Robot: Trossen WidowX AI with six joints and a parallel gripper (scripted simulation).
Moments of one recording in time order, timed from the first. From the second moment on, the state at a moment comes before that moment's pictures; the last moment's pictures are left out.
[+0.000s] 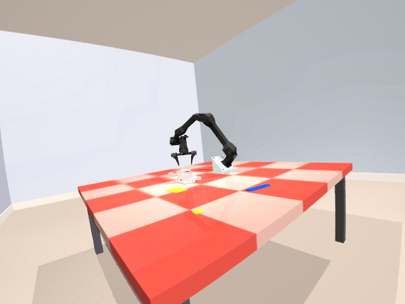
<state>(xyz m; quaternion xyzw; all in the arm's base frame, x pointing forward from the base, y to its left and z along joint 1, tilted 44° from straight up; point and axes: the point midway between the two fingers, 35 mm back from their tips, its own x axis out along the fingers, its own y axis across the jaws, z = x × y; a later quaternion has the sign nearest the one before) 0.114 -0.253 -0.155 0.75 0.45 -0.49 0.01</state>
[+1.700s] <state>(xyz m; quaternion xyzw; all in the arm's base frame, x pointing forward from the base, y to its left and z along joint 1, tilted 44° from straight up) 0.122 -0.222 -0.194 0.75 0.45 -0.49 0.02</state>
